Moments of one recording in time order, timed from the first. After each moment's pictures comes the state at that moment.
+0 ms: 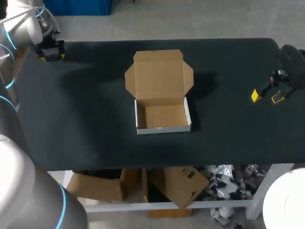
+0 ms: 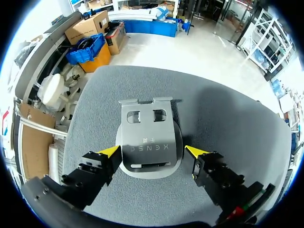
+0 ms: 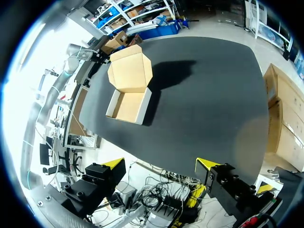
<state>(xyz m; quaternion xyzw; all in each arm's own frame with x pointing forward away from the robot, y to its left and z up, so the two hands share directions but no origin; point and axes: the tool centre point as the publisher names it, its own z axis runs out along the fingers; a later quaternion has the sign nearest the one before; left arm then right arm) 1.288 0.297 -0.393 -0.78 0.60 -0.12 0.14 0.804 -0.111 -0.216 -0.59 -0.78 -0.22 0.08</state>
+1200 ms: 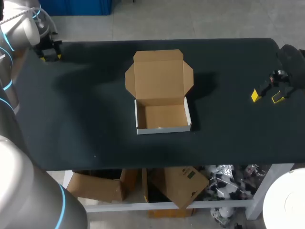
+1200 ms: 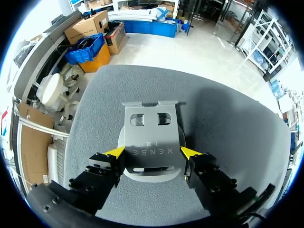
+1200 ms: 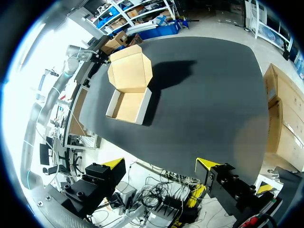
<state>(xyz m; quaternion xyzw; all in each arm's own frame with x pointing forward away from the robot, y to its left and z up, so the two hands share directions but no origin) 1.286 0.306 -0.394 -0.78 0.60 -0.13 0.13 0.804 -0.111 -0.216 -0.59 -0.78 -0.22 0.08</state>
